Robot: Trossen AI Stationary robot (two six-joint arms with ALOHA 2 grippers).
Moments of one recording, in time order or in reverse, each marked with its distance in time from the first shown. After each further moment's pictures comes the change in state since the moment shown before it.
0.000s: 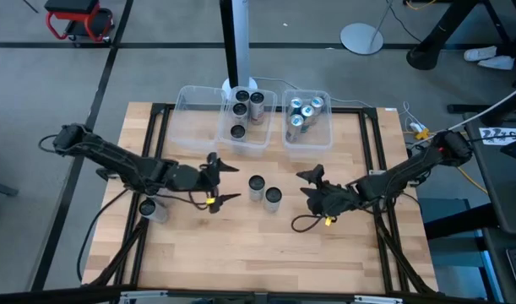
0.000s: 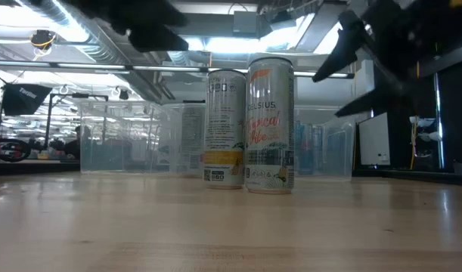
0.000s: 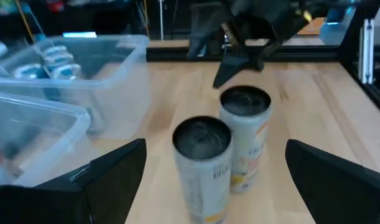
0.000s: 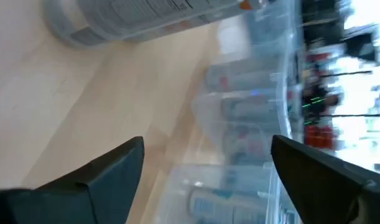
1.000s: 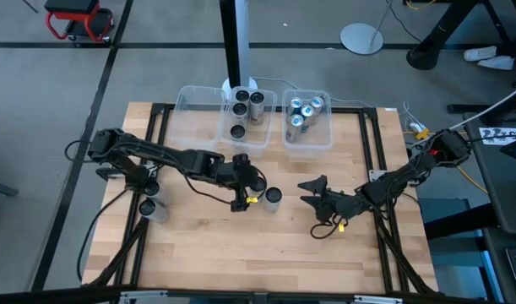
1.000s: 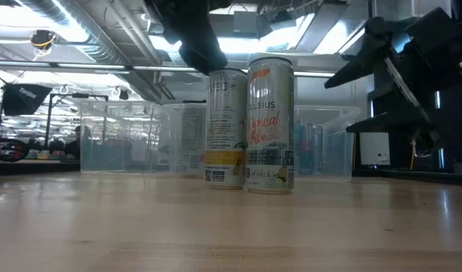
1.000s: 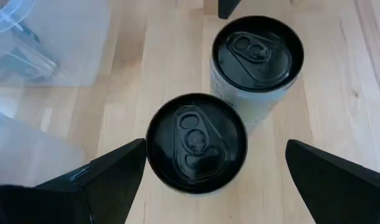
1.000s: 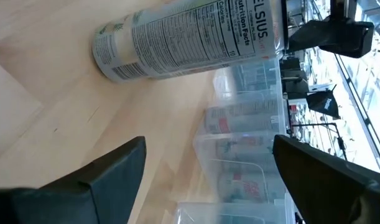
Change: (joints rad) left arm 0.152 0.446 0.571 -0.625 0.258 0.013; right arm 0.077 0.020 -0.285 0.581 -0.020 -0.252
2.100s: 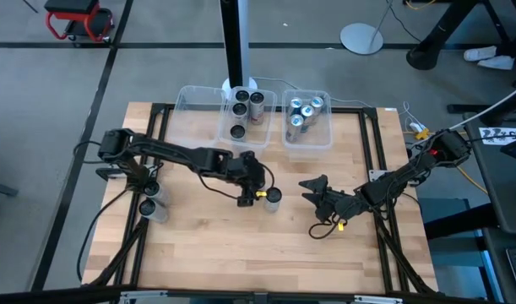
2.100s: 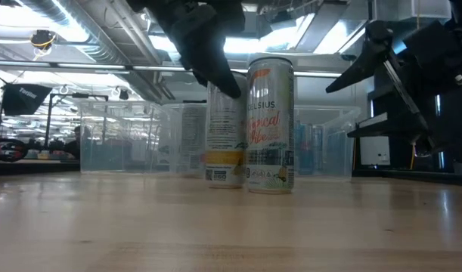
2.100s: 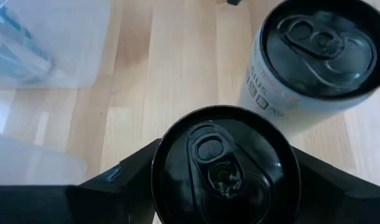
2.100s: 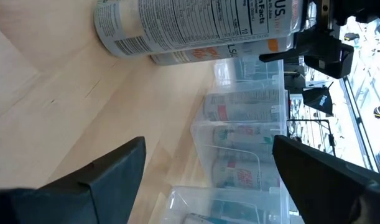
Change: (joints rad) left arm 0.064 0.086 -0.002 0.079 0.046 0.077; right arm 0.000 0.000 0.001 -0.054 0.045 -0.030
